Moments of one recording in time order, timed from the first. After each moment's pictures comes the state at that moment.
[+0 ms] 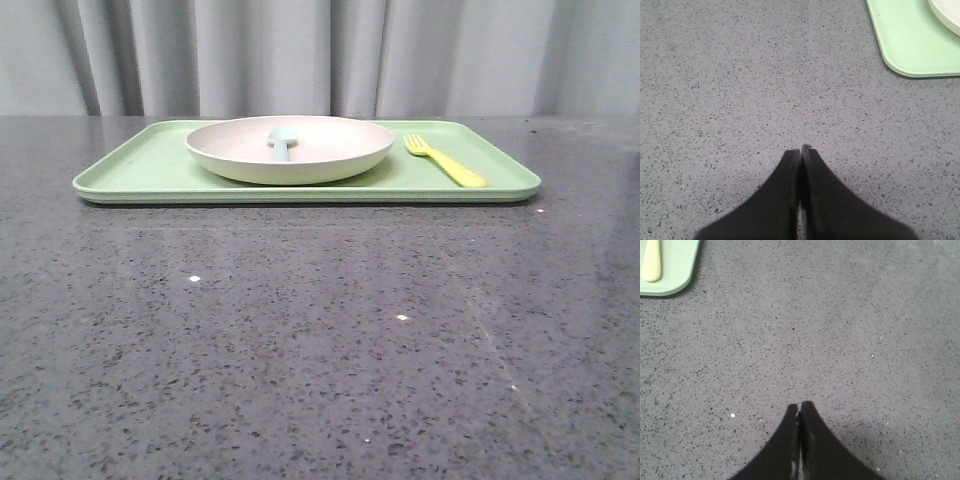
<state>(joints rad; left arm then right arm) 0.00 0.66 -0.67 -0.06 0.75 0.01 0.21 0.46 -0.64 -0.28 0.92 0.28</state>
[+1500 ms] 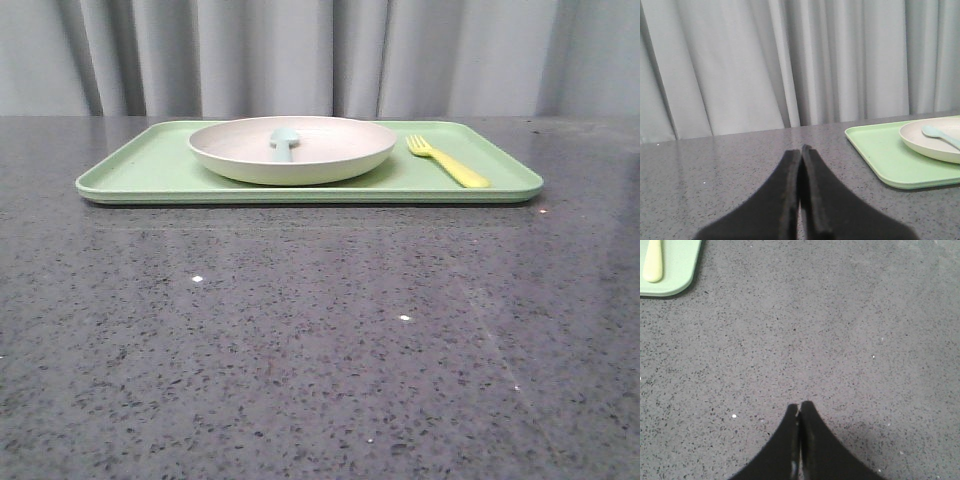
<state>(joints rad) -0.06 0.00 0.00 0.02 -0.08 0.01 0.21 0.46 -0.64 -0.28 0.92 0.28</state>
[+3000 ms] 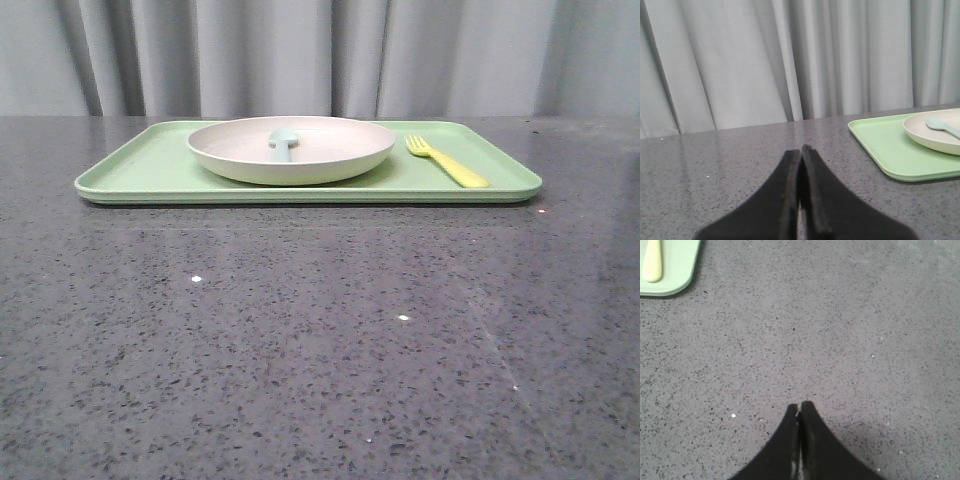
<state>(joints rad) -0.05 0.00 0.00 0.03 -0.06 0.01 0.21 0.46 -0.64 -0.28 0.92 0.28</state>
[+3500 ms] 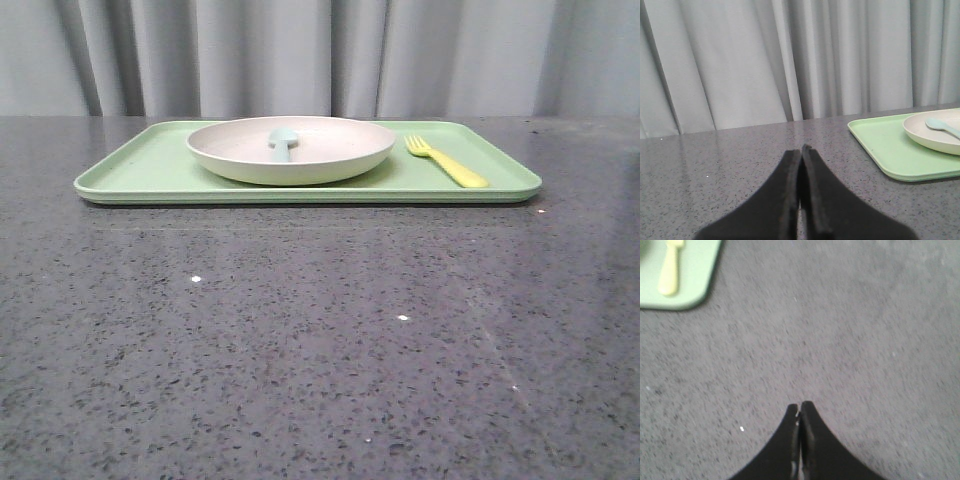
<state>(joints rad) -0.05 0.00 0.00 0.03 -0.06 0.01 0.21 0.33 -0.50 -0.28 0.77 0.28</state>
